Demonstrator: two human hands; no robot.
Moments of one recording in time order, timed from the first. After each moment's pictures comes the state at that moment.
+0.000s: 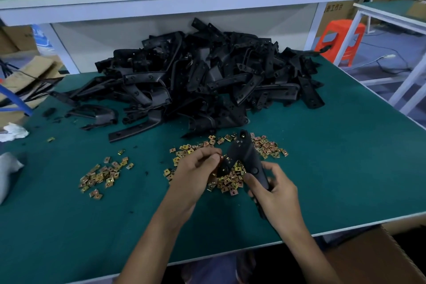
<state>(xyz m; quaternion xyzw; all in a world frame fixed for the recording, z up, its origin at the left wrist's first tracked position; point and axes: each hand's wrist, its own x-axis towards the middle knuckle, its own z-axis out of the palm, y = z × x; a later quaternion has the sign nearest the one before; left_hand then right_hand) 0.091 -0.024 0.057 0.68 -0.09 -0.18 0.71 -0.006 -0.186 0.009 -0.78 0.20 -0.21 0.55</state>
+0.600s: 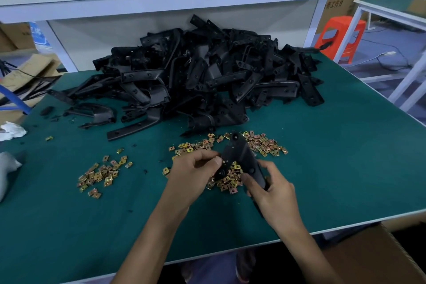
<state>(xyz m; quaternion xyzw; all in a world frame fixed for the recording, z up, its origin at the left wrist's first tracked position) 0.091 -0.018 0.058 0.75 -0.11 -0.16 0.63 -0.006 -0.187 0.001 -0.81 0.20 -0.19 0.52</state>
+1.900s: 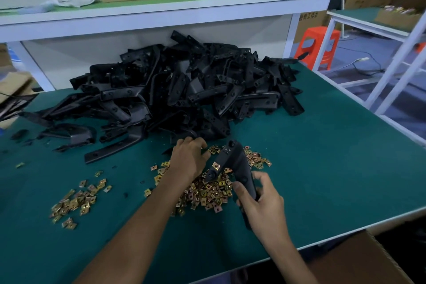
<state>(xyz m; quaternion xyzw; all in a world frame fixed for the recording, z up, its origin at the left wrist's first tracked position) 0.203 -0.089 0.019 0.95 -0.28 0.00 0.16 -0.001 -0.191 0.004 -0.77 0.23 -0.23 0.55</state>
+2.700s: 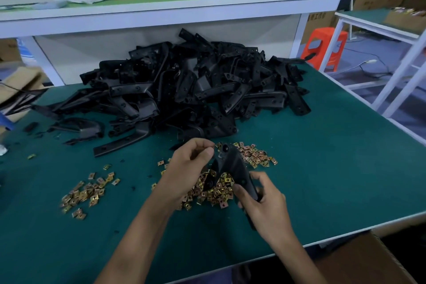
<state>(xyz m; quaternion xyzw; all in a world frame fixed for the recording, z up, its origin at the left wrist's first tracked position) 0.129 -0.041 0.070 0.74 -0.17 -0.17 0.62 -0.006 -0.189 0.009 -0.78 0.18 -0.20 0.56</state>
